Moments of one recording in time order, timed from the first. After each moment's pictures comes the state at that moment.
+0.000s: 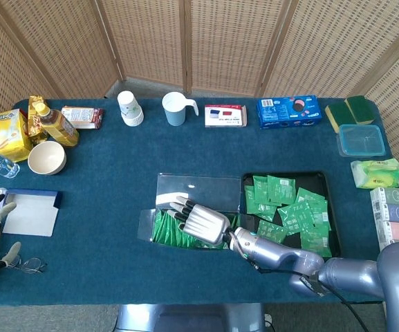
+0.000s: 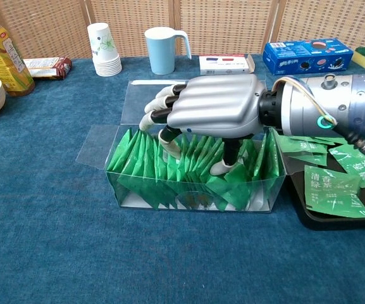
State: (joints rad) left arm -0.01 -0.95 0.01 -1.84 1.62 1.58 0.05; right arm 1.03 -1.48 0.04 -1.52 -1.61 0.80 -0.38
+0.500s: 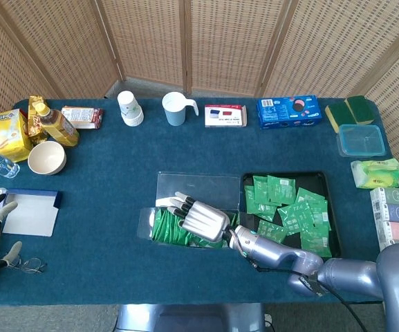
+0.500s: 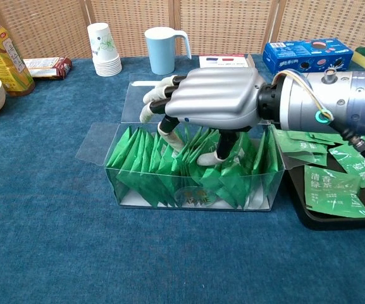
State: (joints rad) left arm -0.02 -0.95 0.00 -1.84 1.62 1.57 0.05; right arm 1.01 -1.49 0.05 -1.50 -1.61 0.84 -0.34
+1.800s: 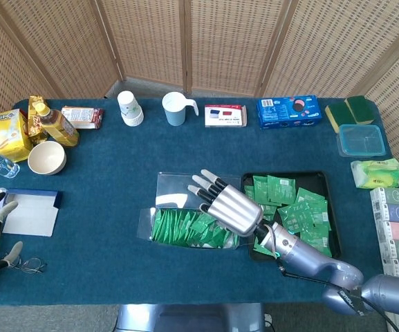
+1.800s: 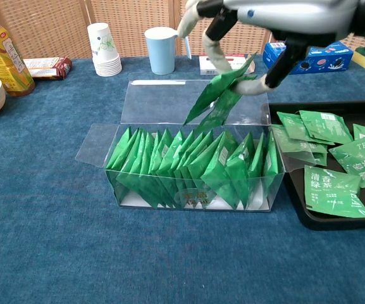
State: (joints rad) left arm -0.01 -0.95 0.00 -1.85 1.63 1.59 0.06; right arm 0.87 -1.21 0.10 -1.79 -1.60 1.04 -0.31
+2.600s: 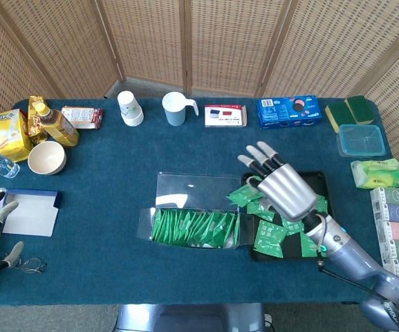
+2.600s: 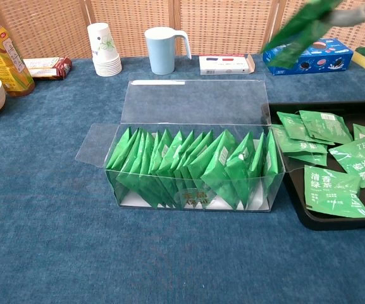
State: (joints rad) left arm -0.01 -0.95 0.00 -1.85 1.65 1.60 0.06; right arm 0.70 -0.98 0.12 -1.85 -1.55 1.16 -0.27
